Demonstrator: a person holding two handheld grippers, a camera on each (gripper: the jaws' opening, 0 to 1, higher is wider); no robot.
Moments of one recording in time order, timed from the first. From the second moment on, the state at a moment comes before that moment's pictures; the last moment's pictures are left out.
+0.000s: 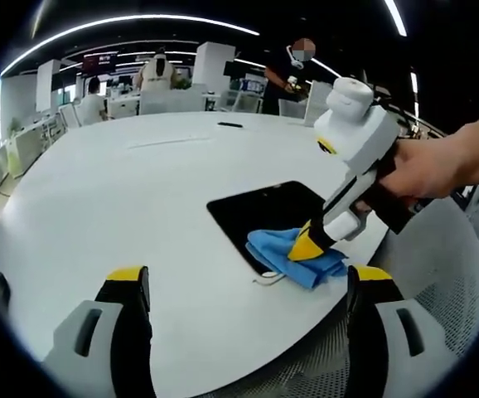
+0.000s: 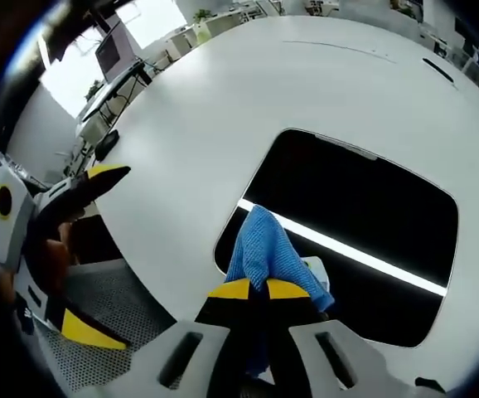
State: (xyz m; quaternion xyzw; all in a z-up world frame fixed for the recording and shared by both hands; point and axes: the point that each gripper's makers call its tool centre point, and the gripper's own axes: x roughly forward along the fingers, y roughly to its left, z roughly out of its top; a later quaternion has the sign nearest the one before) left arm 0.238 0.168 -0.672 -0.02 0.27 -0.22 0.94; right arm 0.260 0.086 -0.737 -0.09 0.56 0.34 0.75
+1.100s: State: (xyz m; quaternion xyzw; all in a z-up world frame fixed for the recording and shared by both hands) left arm 0.236 0.163 -0.672 -0.03 0.27 -0.23 0.93; right arm 0.261 0.069 -0.737 -0.08 0.56 0.33 0.76
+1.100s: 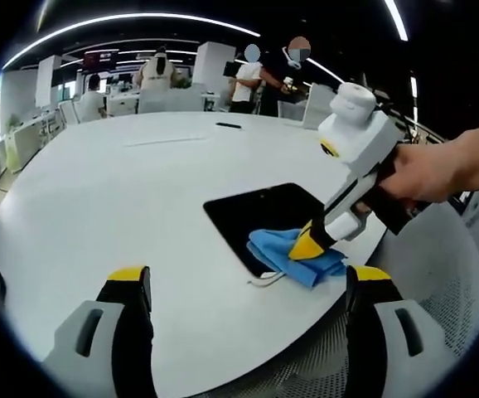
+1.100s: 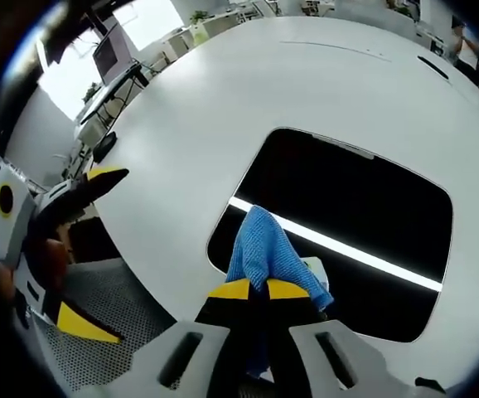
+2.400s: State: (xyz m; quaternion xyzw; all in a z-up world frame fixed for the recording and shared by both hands) left arm 0.238 0.168 -0.672 -0.05 0.28 -0.22 0.94; right arm 0.271 0.034 -0.738 -0.06 0.57 0.30 0.76
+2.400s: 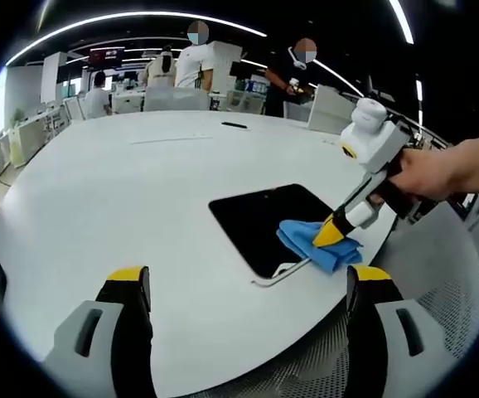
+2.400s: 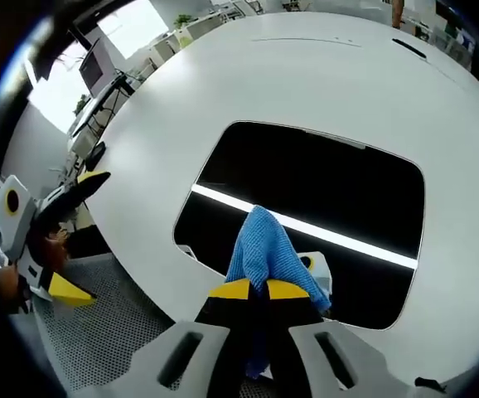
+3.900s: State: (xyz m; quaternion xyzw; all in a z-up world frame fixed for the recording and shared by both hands) left arm 0.240 0.173 -0.676 -0.04 0.28 -0.21 0.94; right arm 0.370 0.053 -0.738 -0.09 0.56 0.30 0.77
